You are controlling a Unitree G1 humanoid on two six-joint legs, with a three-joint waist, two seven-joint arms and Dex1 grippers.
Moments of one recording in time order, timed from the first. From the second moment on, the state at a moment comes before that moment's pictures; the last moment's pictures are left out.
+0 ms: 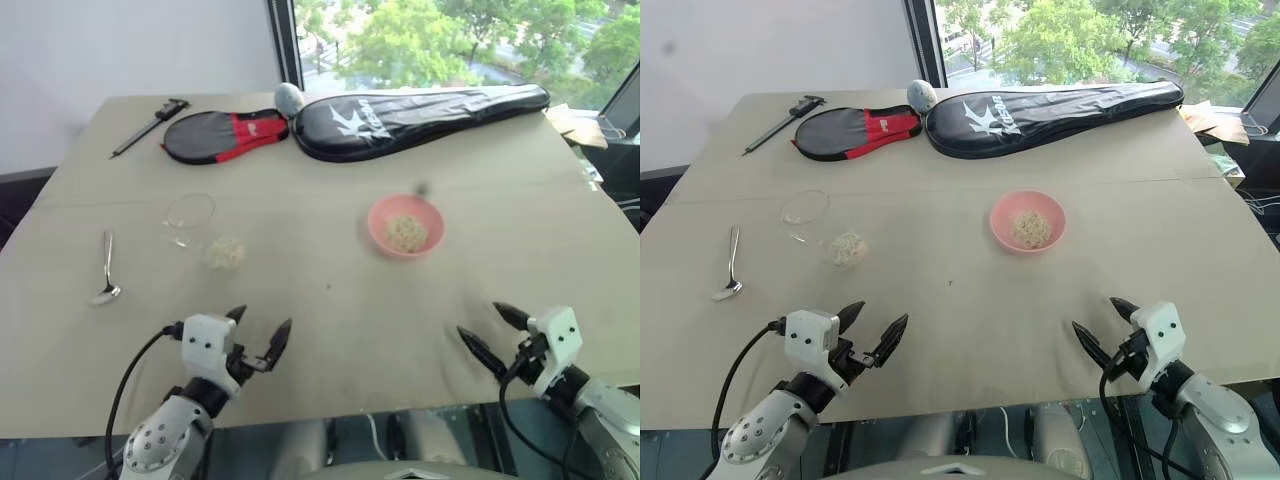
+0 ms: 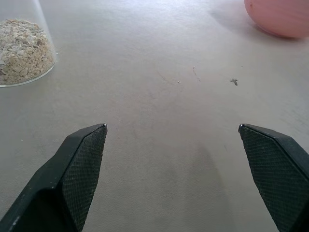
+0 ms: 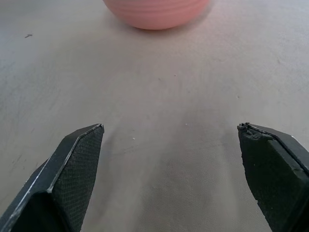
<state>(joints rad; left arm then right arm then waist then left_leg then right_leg) 0.53 0.27 0.15 -0.65 -0.29 0.32 -0.42 0.45 -0.47 -0.17 -0.51 0.41 0.27 0.61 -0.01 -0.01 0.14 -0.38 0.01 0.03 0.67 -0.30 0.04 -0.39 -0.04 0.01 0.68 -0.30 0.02</state>
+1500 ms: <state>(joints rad) 0.18 0.56 0.62 -0.37 -0.46 0.61 -0.30 0.04 -0.80 -0.12 -0.74 0.79 0.61 0.82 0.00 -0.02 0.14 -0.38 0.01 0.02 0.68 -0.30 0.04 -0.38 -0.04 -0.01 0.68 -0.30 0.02</state>
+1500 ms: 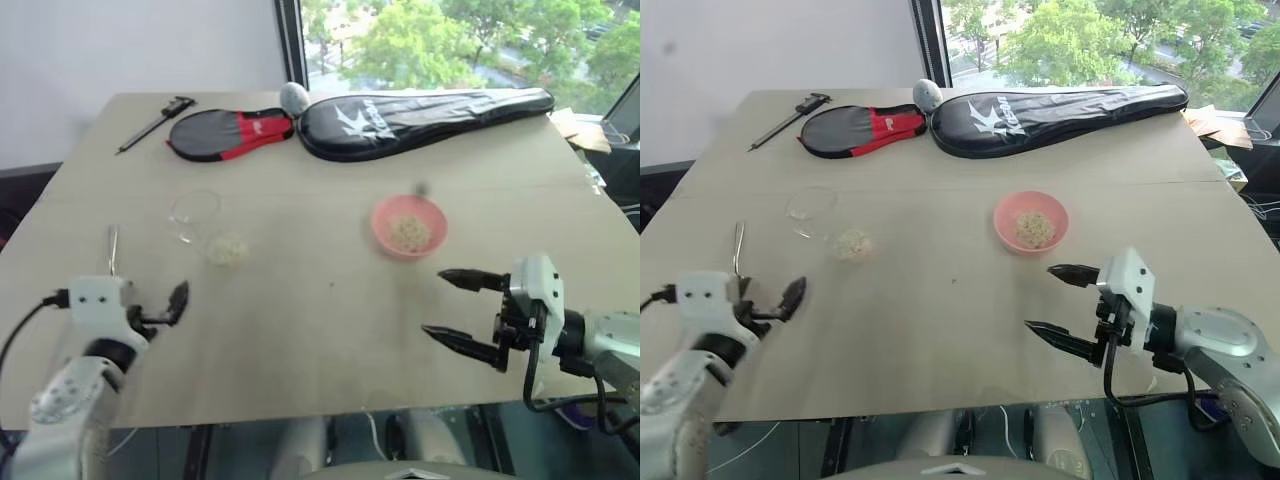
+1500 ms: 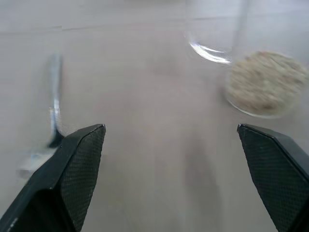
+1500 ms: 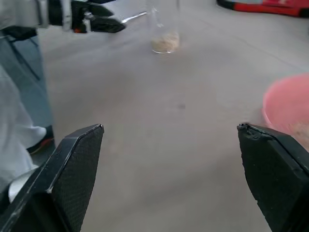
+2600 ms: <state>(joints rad) -0.34 0.80 0.48 0.38 -0.32 0.76 -0.28 0.01 -0.79 -0.10 -0.77 0.76 0.64 0.71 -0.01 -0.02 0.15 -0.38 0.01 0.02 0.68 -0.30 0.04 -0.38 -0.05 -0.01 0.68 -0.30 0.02</state>
